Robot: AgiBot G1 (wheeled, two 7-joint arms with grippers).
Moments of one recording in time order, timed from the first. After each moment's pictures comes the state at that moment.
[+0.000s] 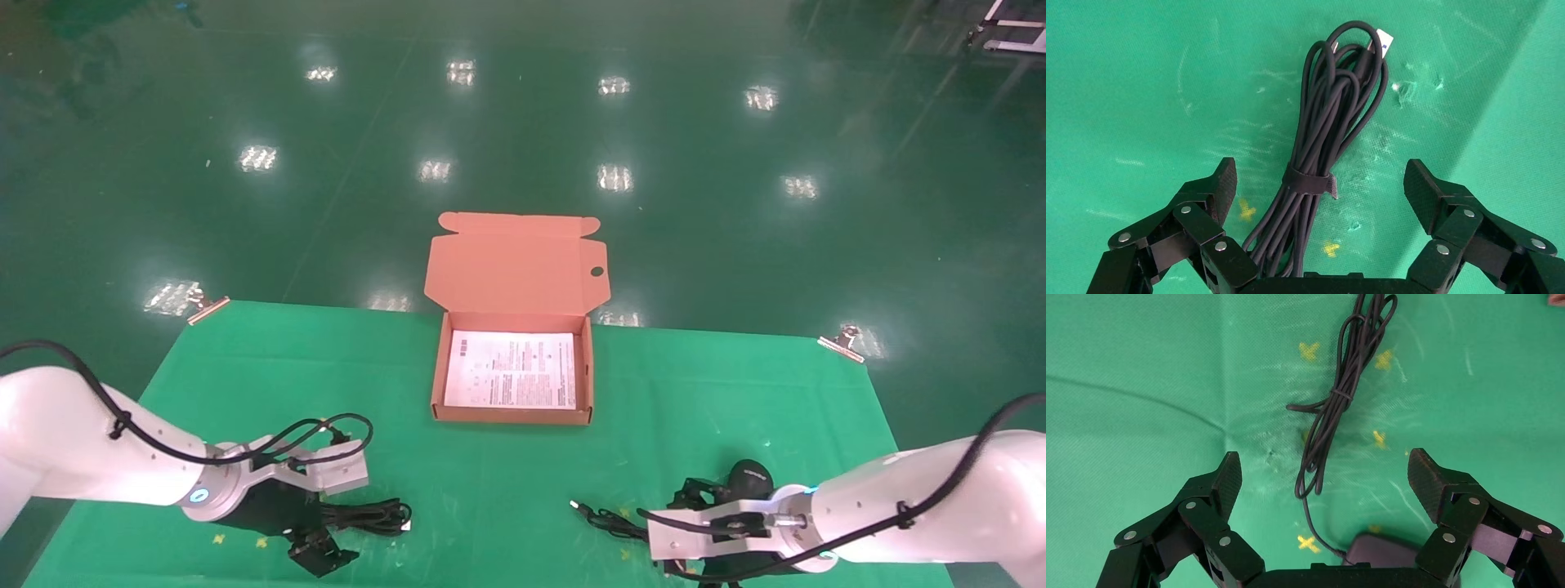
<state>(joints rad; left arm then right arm) -1.40 1.11 0.79 -0.62 1.95 1.14 -0.26 1.33 -0.96 -0.98 1.07 -1.97 -1.09 0.25</state>
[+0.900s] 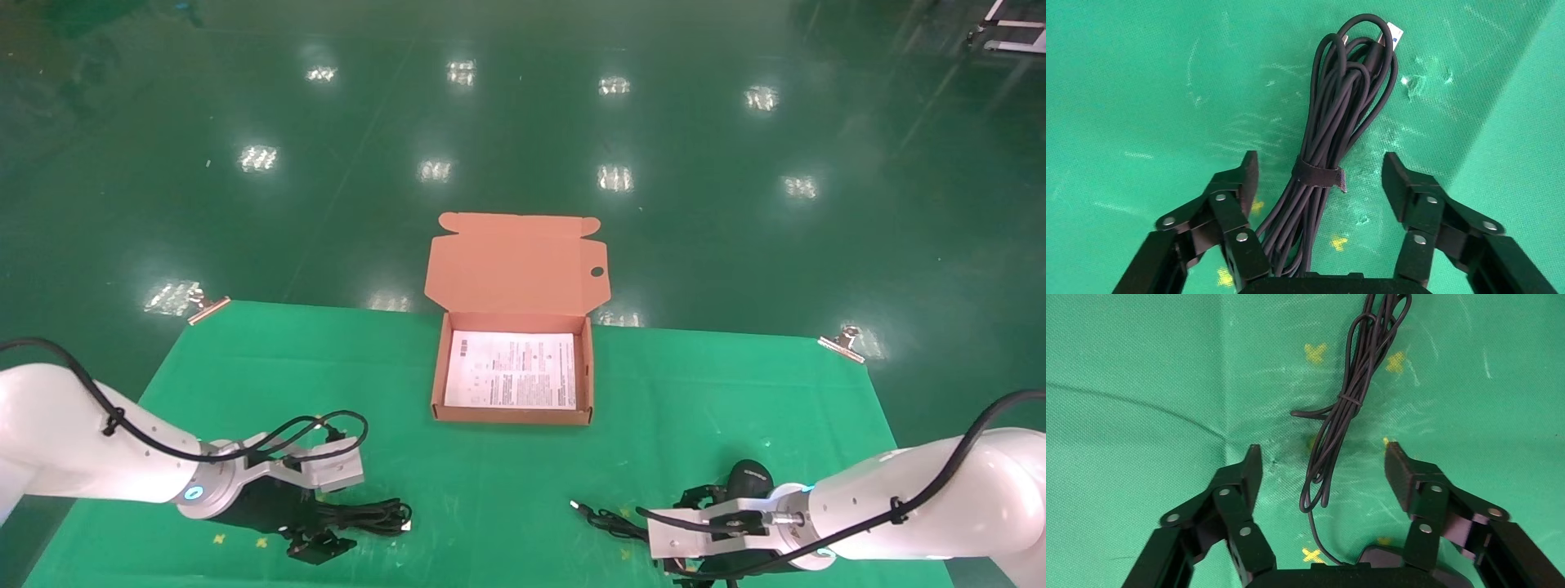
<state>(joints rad) -1.42 1.12 0.78 -0.55 1.95 1.13 -0.21 1.33 -1.00 -0.99 1.00 -1.96 -1.08 0.22</state>
